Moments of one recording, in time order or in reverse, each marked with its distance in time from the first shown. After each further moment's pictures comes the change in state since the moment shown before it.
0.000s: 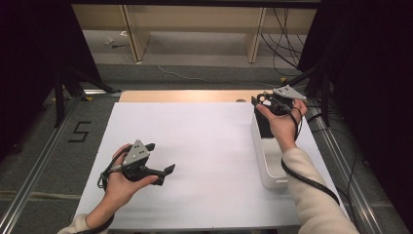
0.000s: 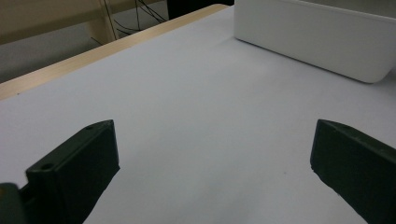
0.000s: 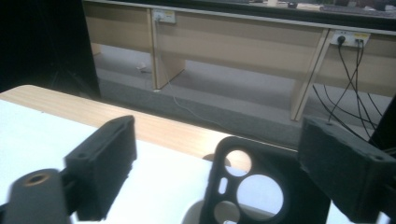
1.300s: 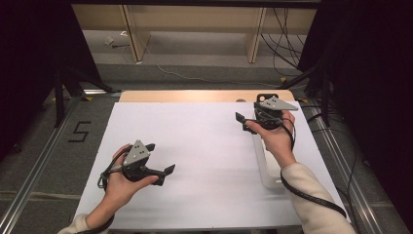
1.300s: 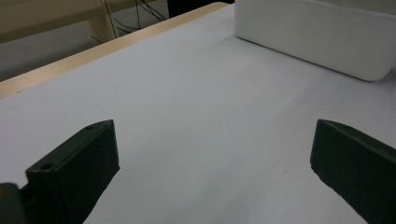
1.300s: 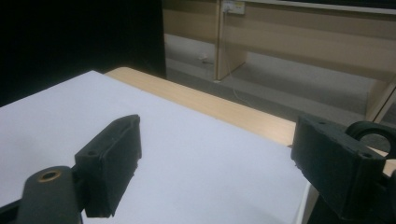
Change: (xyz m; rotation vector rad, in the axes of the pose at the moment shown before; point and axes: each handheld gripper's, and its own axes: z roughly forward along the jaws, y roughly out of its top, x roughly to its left) left arm 0.000 0.000 0.000 0.004 0.002 -0.001; right arm 0.050 -0.005 -0.033 0.039 0.262 -0.026
